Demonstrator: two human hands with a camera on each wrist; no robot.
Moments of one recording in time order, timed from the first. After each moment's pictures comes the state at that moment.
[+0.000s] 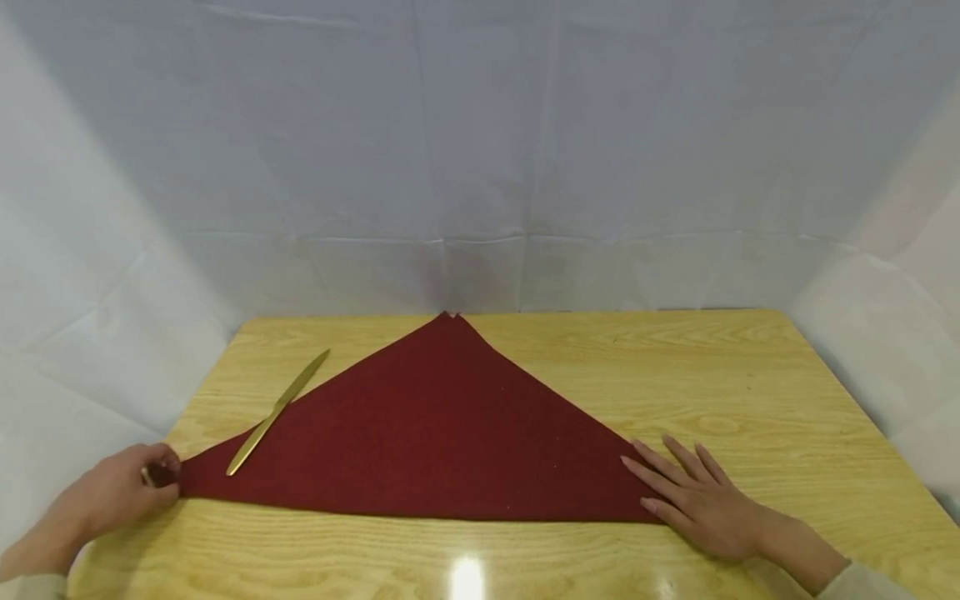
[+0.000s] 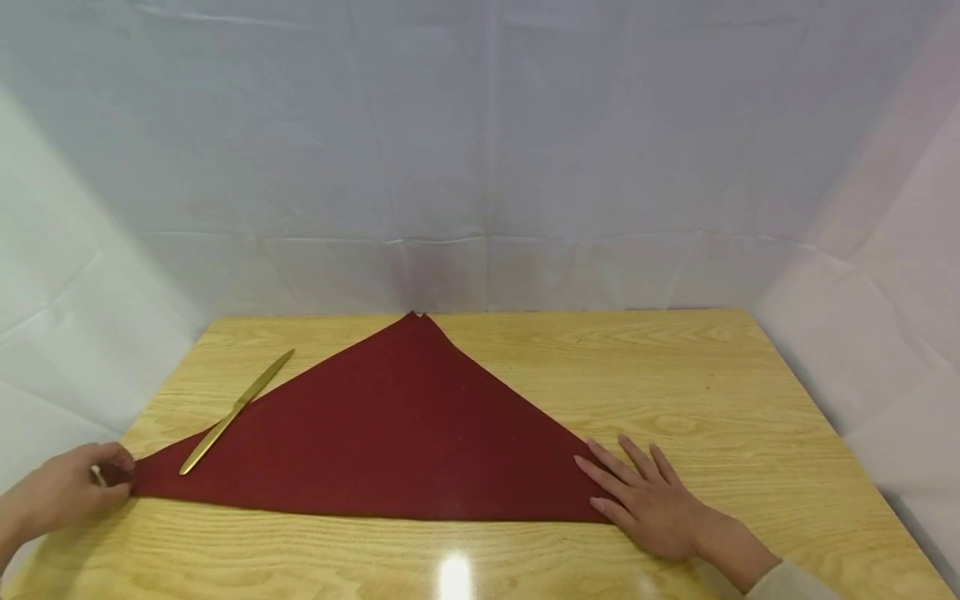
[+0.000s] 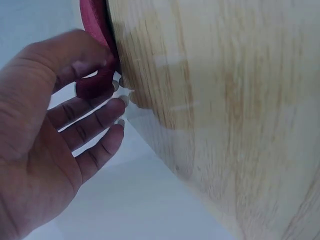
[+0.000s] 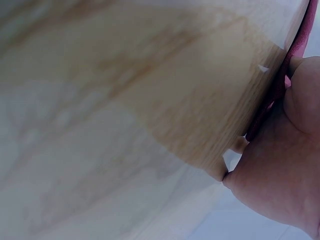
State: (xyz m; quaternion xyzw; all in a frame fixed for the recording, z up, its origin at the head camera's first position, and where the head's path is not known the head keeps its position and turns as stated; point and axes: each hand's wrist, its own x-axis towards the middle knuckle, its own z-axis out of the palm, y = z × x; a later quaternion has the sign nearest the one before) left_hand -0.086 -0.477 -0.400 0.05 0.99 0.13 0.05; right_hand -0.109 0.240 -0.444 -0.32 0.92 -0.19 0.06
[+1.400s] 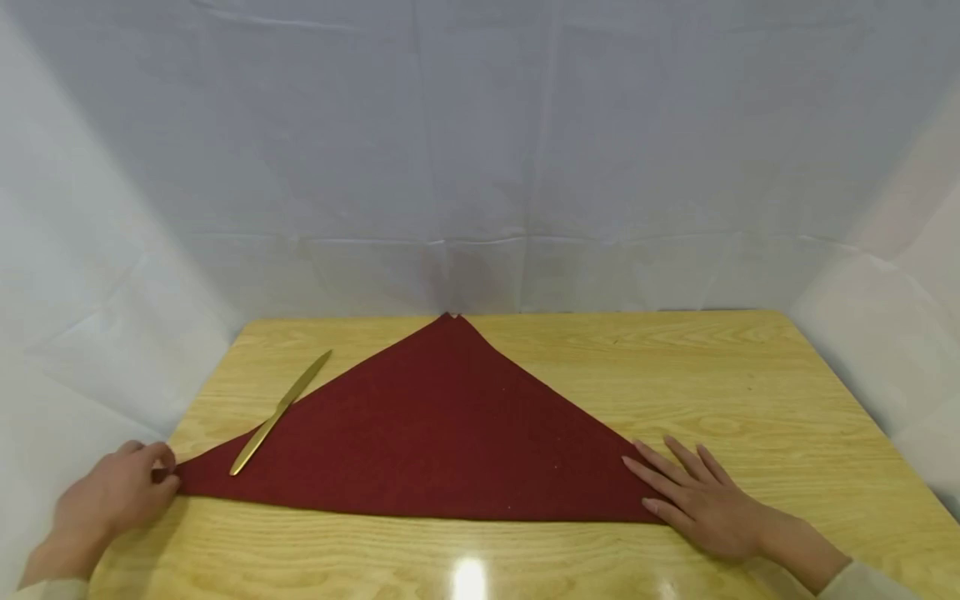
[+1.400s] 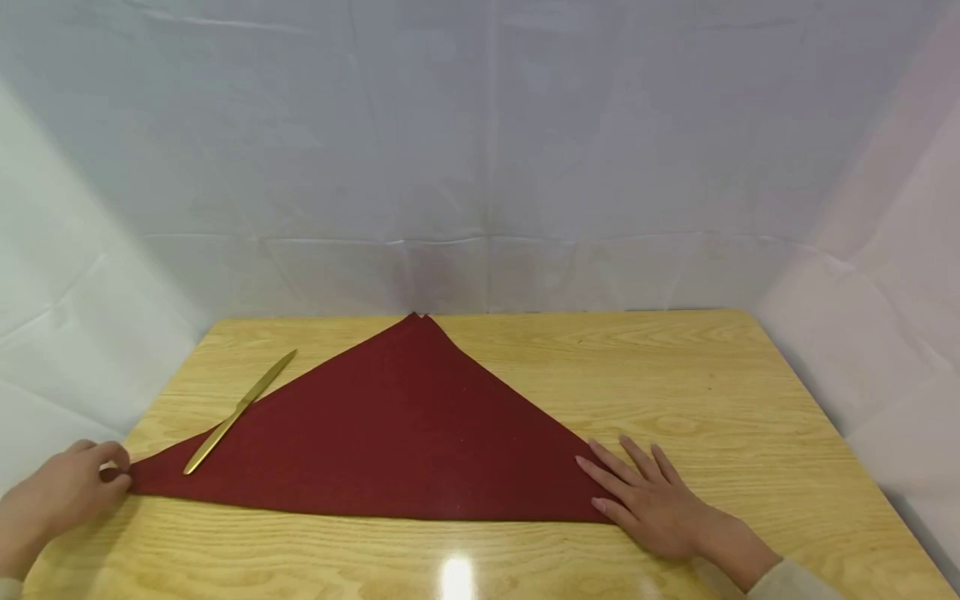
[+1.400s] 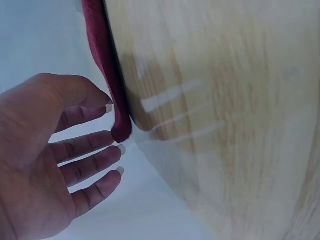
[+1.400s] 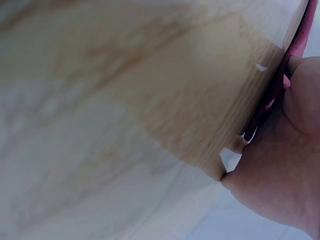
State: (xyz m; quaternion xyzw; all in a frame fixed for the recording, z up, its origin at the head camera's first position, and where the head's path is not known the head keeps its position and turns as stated) left_hand -0.082 -0.469 -0.395 -0.03 1.00 0.06 0.03; right_hand -0.113 0.238 -0.441 -0.32 0.93 -0.18 0.07
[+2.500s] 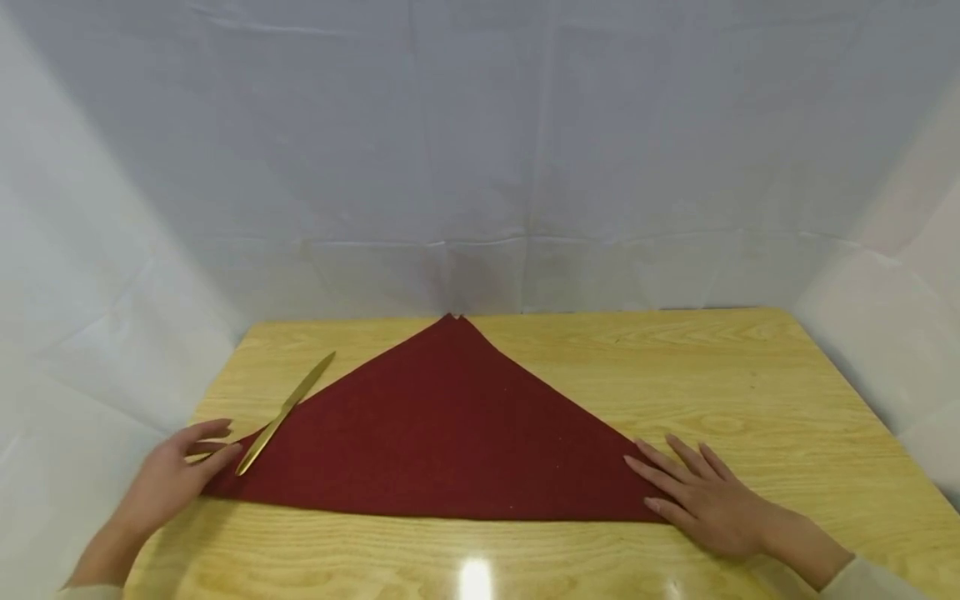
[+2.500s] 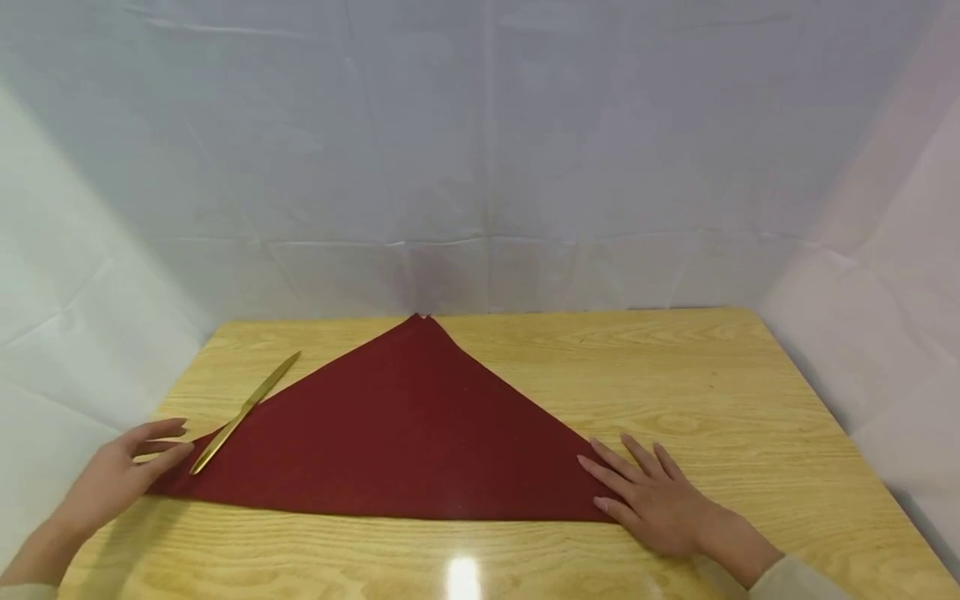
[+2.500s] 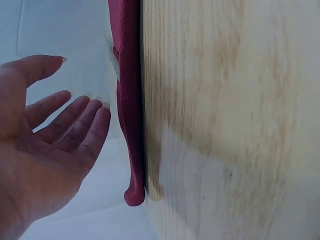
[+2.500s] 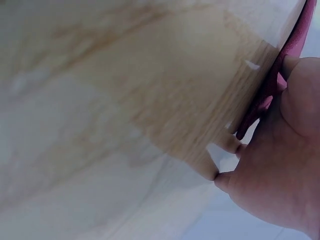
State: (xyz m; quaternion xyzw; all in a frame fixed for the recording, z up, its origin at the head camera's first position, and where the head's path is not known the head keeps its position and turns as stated) left_hand -0.084 -0.418 -0.399 0.00 0.95 0.30 -0.09; right_hand -0.113 0.235 -0.437 -0.33 0.93 -0.17 0.07
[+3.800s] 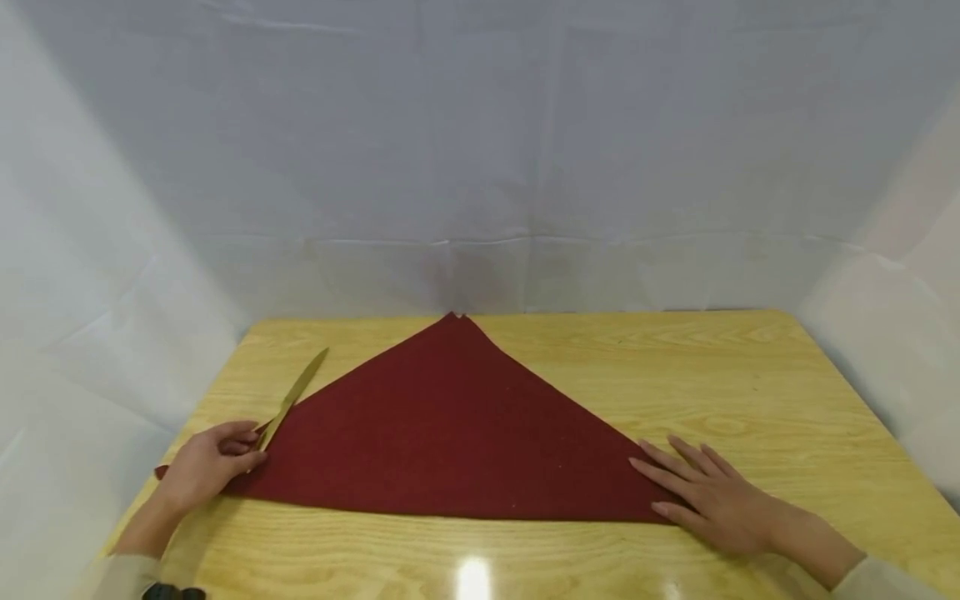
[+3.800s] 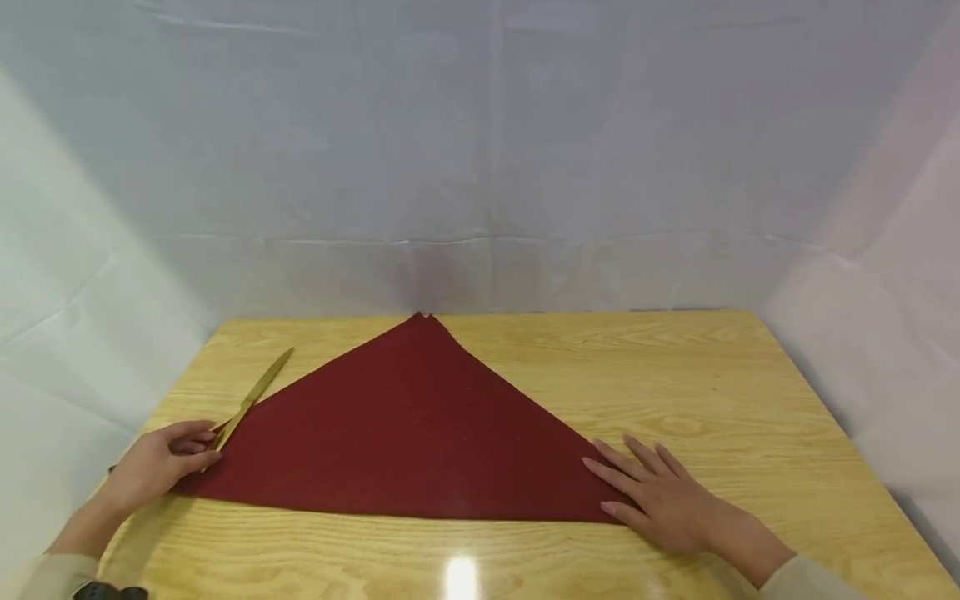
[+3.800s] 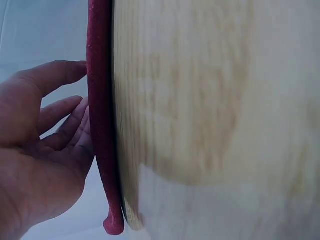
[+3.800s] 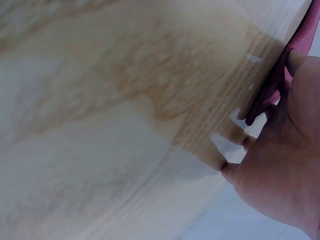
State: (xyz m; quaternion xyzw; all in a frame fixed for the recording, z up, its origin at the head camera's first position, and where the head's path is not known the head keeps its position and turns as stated) left_hand -0.103 -0.408 -0.412 -0.01 0.95 0.32 0.00; right_hand -0.116 0.244 -0.437 -0.37 0.91 -0.17 0.05
